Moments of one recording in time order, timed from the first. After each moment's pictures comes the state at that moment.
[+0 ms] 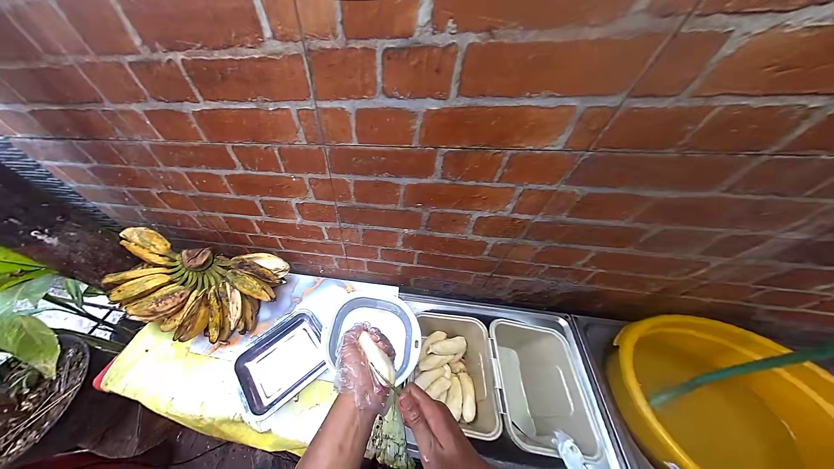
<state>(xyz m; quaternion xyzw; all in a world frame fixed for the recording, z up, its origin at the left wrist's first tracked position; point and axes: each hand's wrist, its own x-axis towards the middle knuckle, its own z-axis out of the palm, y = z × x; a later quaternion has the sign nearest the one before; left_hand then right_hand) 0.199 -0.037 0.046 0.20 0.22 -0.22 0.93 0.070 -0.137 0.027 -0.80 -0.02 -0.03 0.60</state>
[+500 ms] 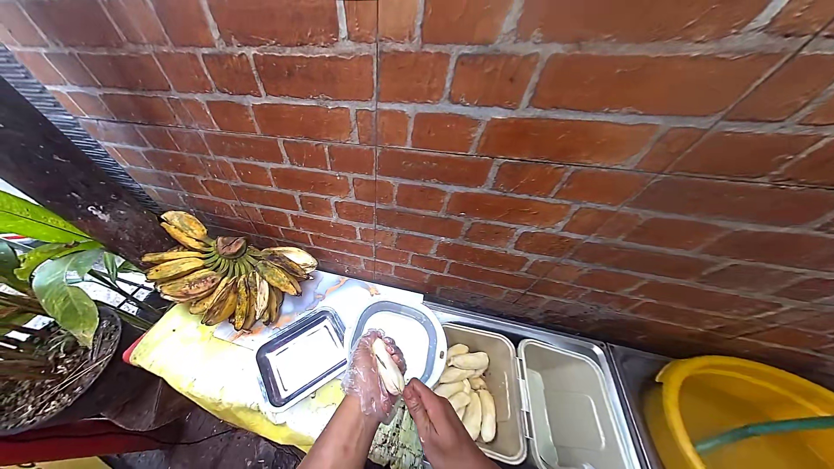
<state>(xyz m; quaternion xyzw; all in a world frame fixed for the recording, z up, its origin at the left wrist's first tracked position) 0.211 0.000 0.040 0.23 0.23 -0.25 0.91 0.106 -0.115 0.012 -0.85 0.01 0.03 0.52</state>
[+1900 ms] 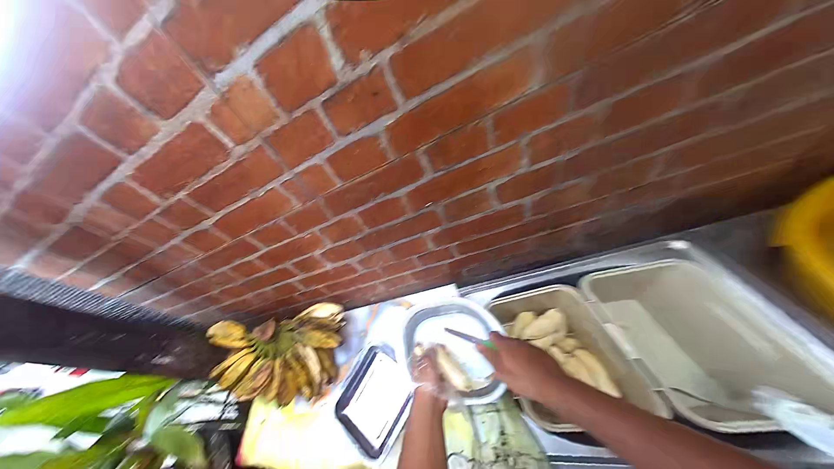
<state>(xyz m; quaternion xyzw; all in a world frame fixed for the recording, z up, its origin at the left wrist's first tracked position) 0.261 -0.012 -0.062 0.65 0.12 -0.24 0.71 0.168 -0.170 0.005 -0.88 0.25 0.19 0.36</state>
